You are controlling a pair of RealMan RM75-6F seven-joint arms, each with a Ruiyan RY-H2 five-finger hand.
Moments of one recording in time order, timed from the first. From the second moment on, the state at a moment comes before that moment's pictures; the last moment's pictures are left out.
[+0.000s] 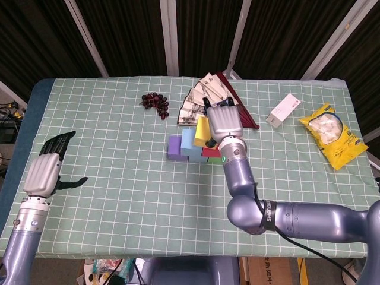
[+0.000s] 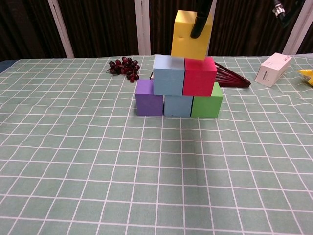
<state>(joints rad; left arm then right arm) -0.38 -1.10 -0.22 -2.08 1.09 1.36 0.30 1.39 -1.24 0.44 -1.81 0.16 1.19 -0.97</state>
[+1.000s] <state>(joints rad) -0.39 -1.11 -0.22 -2.06 1.06 1.34 0.29 1.39 -1.29 0.44 -1.73 0.18 1.13 -0.99</state>
